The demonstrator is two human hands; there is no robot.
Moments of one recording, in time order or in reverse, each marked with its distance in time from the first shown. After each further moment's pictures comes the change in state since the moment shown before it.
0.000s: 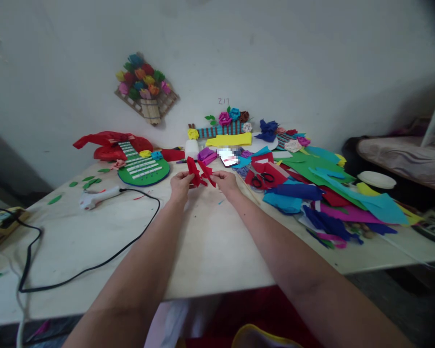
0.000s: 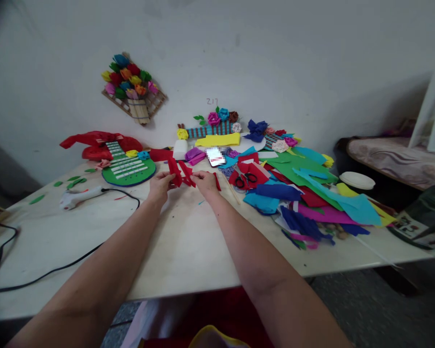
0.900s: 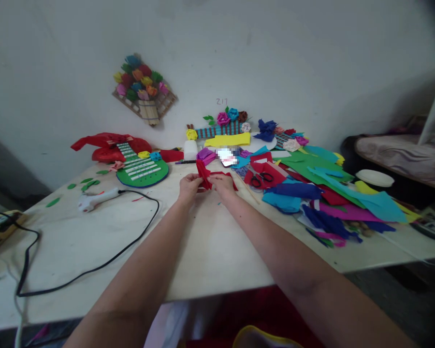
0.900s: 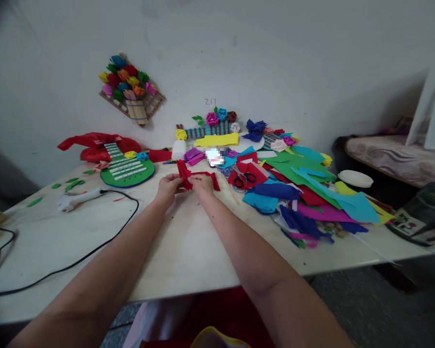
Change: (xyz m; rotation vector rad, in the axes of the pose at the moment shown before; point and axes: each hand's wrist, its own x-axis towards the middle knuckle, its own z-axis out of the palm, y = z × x) left_hand -0.017 -0.002 0.020 0.035 -0.178 -0.073; right_hand 0.005 0.013 0.015 0.050 0.091 0.097
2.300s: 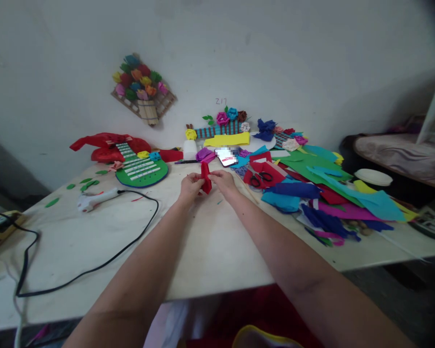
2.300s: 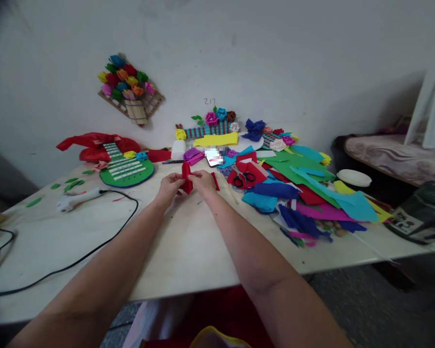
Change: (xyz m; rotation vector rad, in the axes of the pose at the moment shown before) left_hand -0.001 0.001 -0.001 0.322 -0.032 0.046; right_hand 0.004 -0.010 -0.013 -0.190 -0.047 -0.030
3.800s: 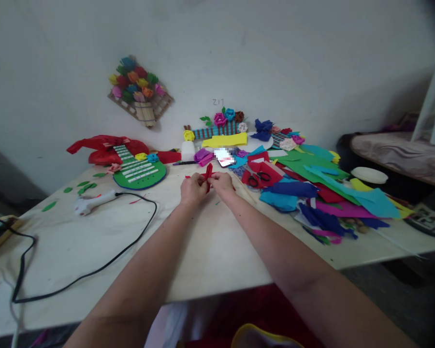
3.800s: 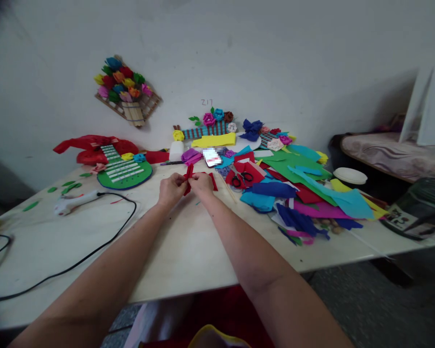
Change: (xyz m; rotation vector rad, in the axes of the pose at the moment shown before) left_hand -0.007 0.003 0.006 0.690 0.143 0.297; right_hand -0.002 0.001 0.004 -0.081 0.030 -0.020
